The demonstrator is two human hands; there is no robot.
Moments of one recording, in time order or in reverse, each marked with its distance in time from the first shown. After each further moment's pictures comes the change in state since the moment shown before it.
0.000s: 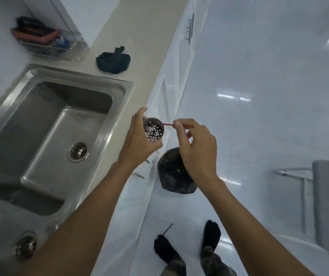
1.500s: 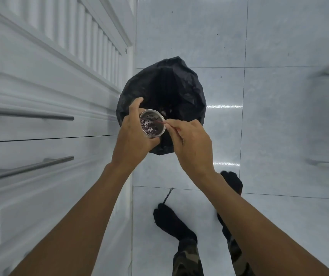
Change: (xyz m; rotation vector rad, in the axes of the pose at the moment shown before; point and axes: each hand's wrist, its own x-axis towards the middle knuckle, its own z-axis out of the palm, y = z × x) left_hand -0.047 -0.297 0.333 0.193 -0.333 -0.073; right_hand -0.132 0.412 0.205 -0.251 -0.214 0.339
